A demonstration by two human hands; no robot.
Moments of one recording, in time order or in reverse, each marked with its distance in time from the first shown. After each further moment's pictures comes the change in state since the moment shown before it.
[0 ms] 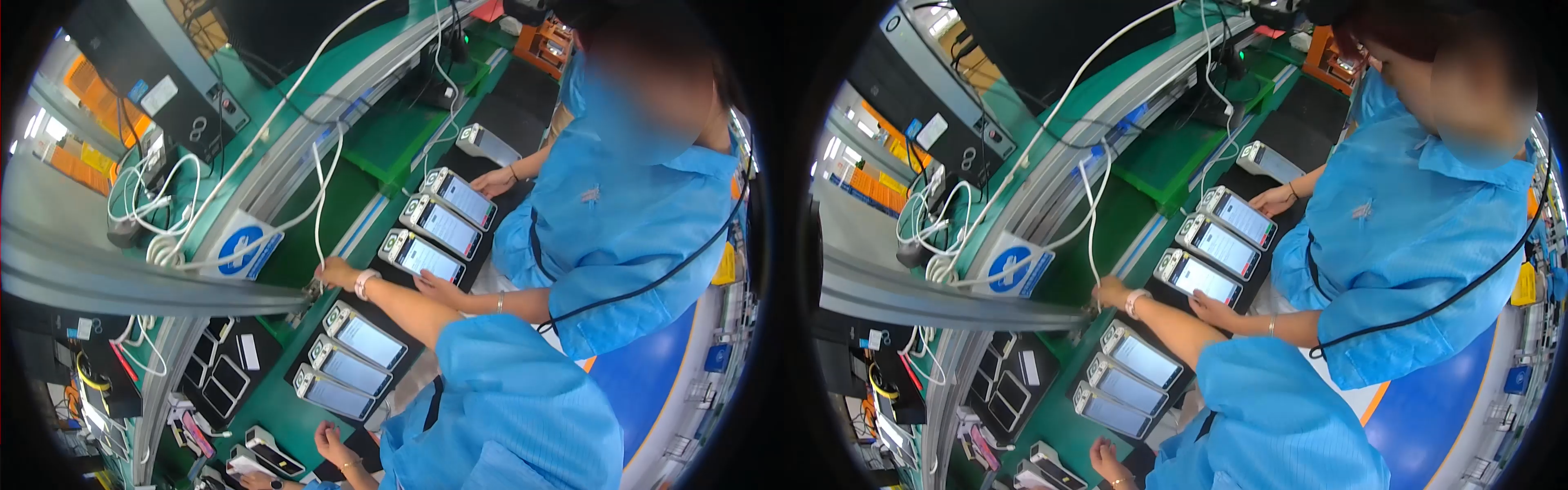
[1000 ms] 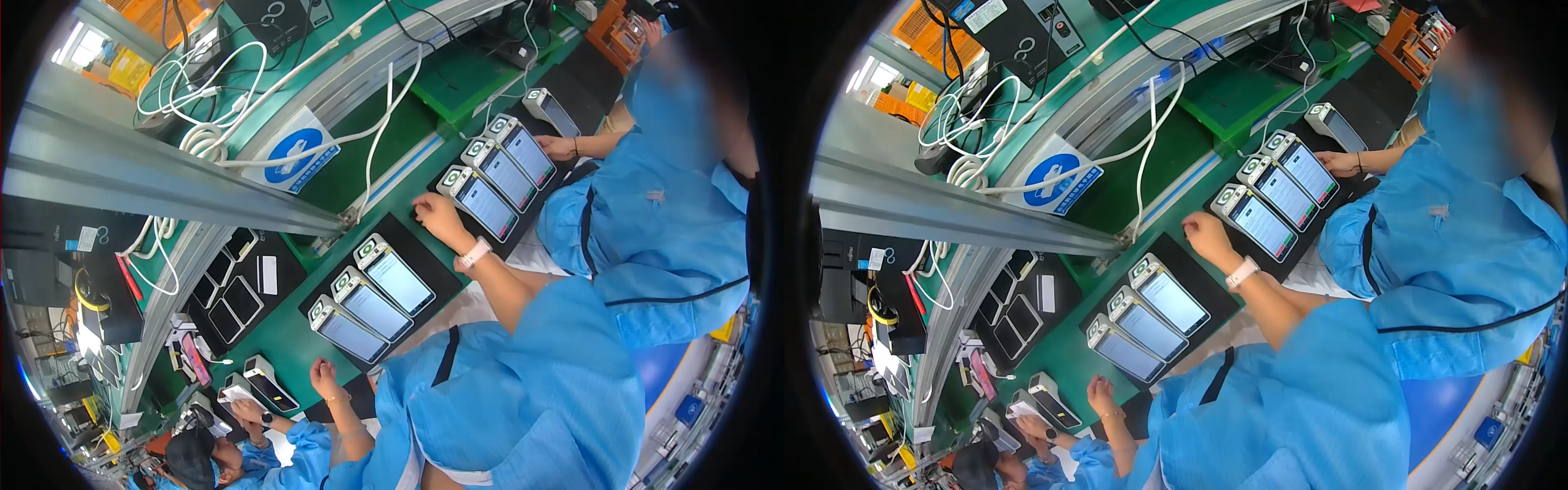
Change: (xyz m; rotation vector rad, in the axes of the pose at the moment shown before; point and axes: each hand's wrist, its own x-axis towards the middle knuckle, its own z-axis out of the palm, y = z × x) left_hand 0.043 -0.040 -0.012 -0.113 0.097 -0.235; right_hand -0.140 -0.034 -0.076 -0.258 0.399 -0.306
